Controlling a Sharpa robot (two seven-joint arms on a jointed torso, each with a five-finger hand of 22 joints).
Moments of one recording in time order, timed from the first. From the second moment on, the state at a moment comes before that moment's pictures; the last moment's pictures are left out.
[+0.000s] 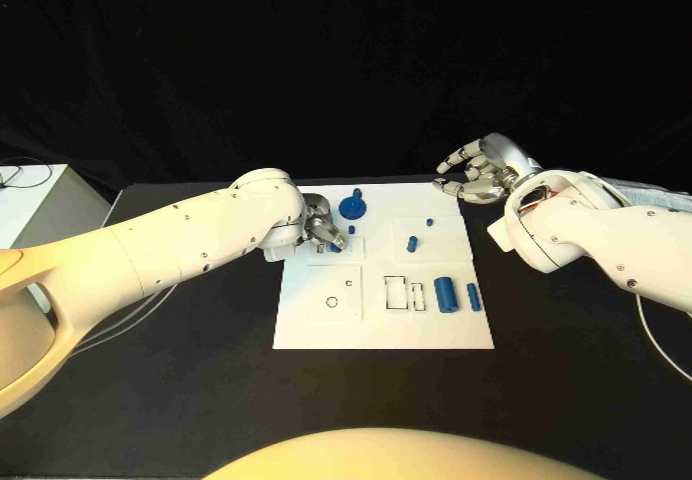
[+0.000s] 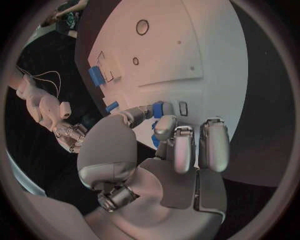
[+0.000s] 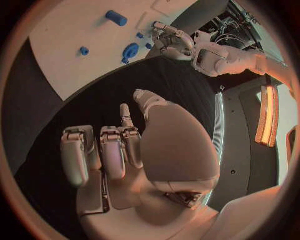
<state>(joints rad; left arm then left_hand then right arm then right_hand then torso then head) 1.18 -0.53 0.08 1.16 -1.16 0.22 -0.53 0.99 -0.16 0.76 0.07 0.30 0.88 0.06 0.80 0.70 1.35 -0.06 1.21 1.01 1.47 -0.10 1.57 1.31 0.07 1.42 0.01 1.47 1.31 1.32 -0.78 -0.11 1.48 -1.03 -0.58 -0.20 1.39 -0.21 0.32 0.26 0.33 0.93 0.16 0.18 0.39 1.46 0.08 1.52 1.31 1.47 0.01 1.57 1.31 0.01 1.46 0.11 1.53 1.31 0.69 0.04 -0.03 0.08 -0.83</state>
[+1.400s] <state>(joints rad) 1.18 -0.51 0.08 1.11 -1.16 0.26 -0.53 0.97 -0.16 0.62 0.13 0.30 0.95 0.00 0.76 1.15 1.34 -0.07 1.20 1.01 1.47 -0.10 1.57 1.31 0.07 1.42 0.01 1.47 1.31 1.32 -0.78 -0.11 1.49 -1.03 -0.58 -0.20 1.38 -0.22 0.32 0.26 0.33 0.93 0.16 0.18 0.40 1.46 0.08 1.52 1.31 1.47 0.01 1.57 1.31 0.01 1.46 0.11 1.52 1.31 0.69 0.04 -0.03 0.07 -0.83</state>
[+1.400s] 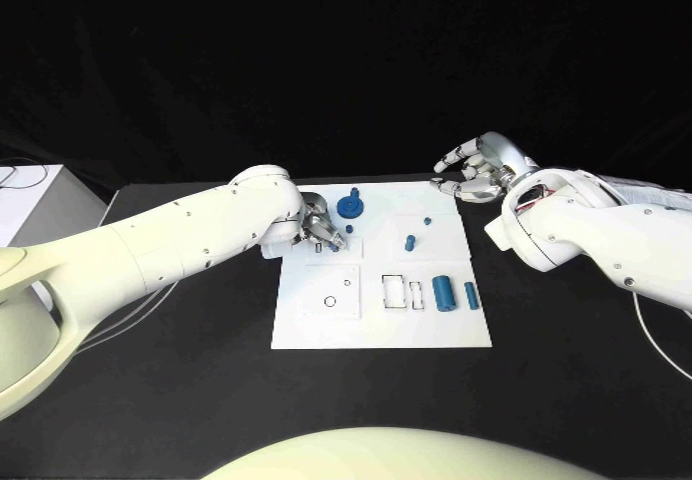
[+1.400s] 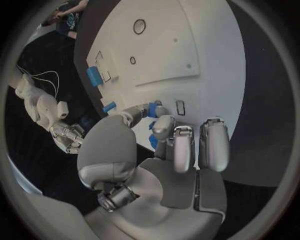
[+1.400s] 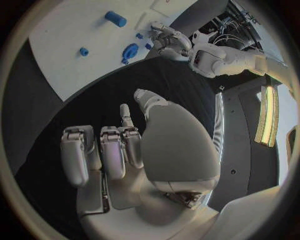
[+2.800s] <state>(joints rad) 1.18 -0.52 0.08 1.13 -1.09 0.23 -0.53 1.06 -0.16 0.66 0.15 0.31 0.88 0.07 0.72 1.03 1.26 -0.01 1.13 0.89 1.46 -0.07 1.54 1.31 0.07 1.37 0.04 1.42 1.27 1.32 -0.79 -0.11 1.49 -1.03 -0.58 -0.20 1.38 -0.22 0.32 0.26 0.33 0.93 0.16 0.18 0.40 1.46 0.08 1.52 1.31 1.47 0.01 1.57 1.31 0.01 1.46 0.11 1.52 1.31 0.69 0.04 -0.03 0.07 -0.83</state>
